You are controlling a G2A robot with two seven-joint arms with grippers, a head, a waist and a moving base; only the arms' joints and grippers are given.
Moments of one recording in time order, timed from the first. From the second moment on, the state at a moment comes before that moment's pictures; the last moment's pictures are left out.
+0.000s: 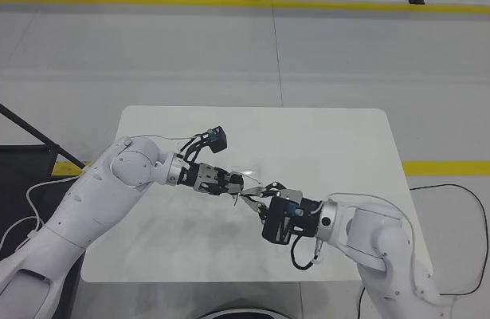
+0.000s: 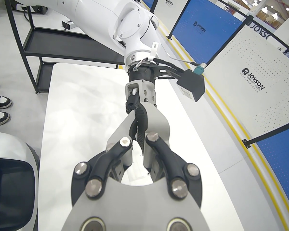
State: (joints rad) left arm 0.60 -0.95 -0.76 -1.33 -0.08 -0.81 -1.01; right arm -1.17 -1.21 1.20 -2.05 -1.32 -0.86 0.35
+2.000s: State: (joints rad) left arm 0.64 -0.95 -0.79 -1.38 -0.02 -0.78 -0.98; right arm -1.21 -1.19 1.15 -2.10 -1.62 -0.50 0.23
